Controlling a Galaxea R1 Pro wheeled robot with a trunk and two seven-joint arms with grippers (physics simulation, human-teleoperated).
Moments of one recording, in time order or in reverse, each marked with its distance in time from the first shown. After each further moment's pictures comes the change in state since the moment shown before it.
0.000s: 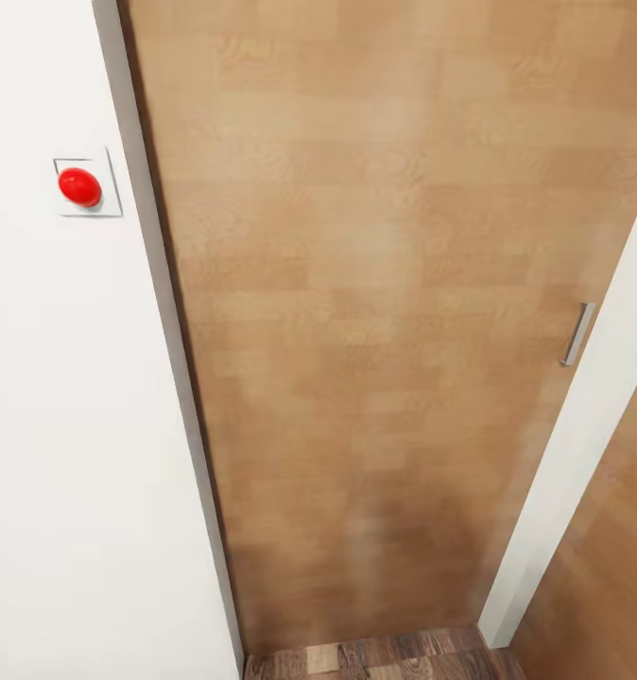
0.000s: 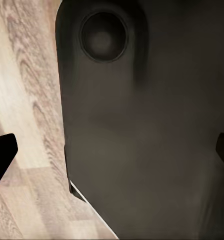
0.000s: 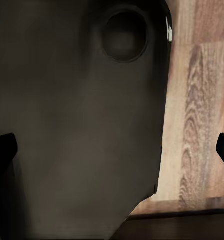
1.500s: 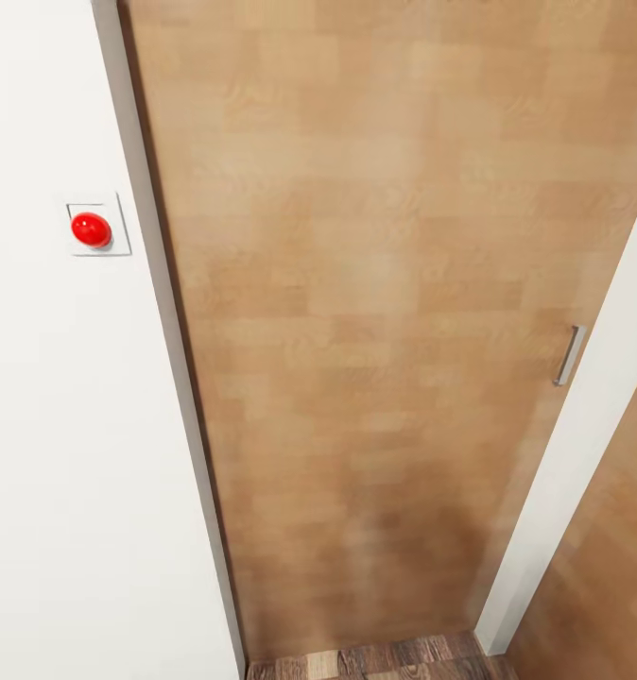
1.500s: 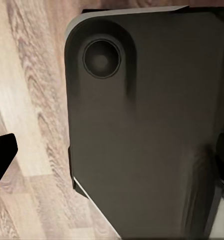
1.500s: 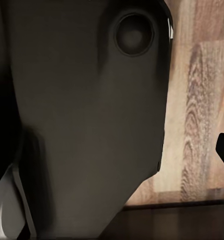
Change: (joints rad) left arm 0.001 -0.004 0.002 -0.001 -0.003 -0.073 -0.001; right arm 0.000 0.018 -0.001 0.001 -0.003 -0.007 -0.005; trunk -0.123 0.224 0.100
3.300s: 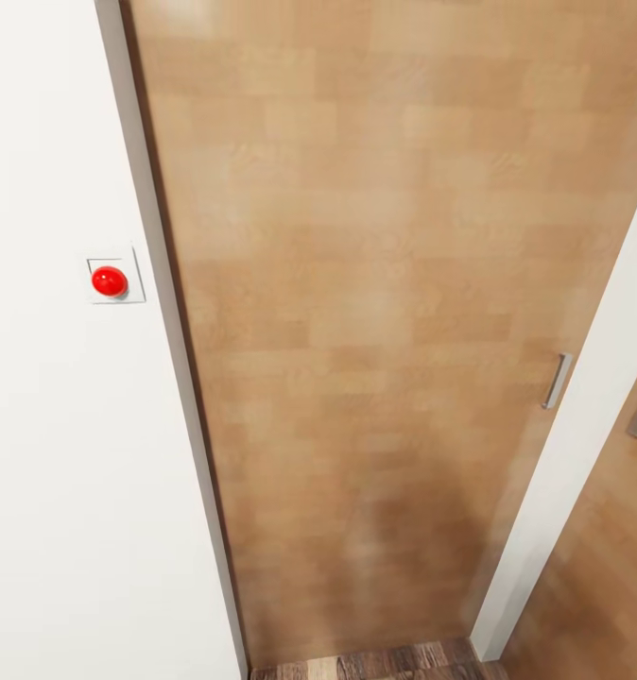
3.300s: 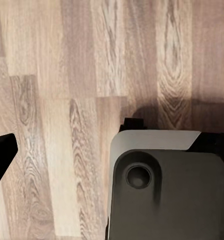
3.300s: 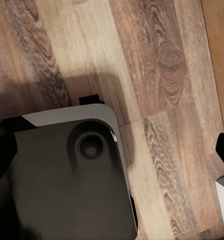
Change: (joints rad) left arm -0.160 0.003 0.008 -0.140 0.006 0.066 0.143; right arm -0.062 0.001 -0.013 -0.146 -0.136 -0.084 -0.180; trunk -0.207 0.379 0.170
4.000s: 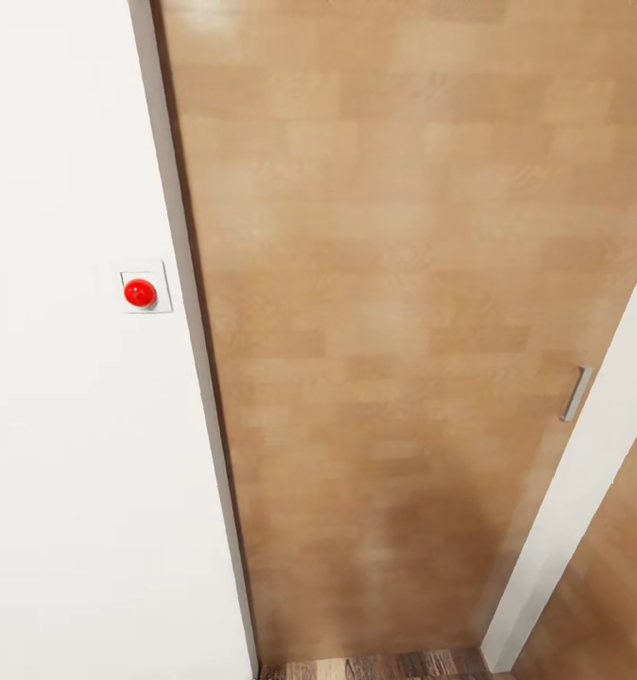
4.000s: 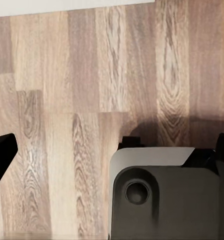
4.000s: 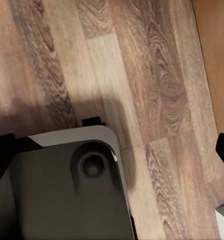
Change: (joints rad) left arm -0.003 0.002 -0.018 0.007 -0.011 -0.095 -0.015; right arm -0.001 0.004 0.010 0.000 0.011 -0.102 -0.002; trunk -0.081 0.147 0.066
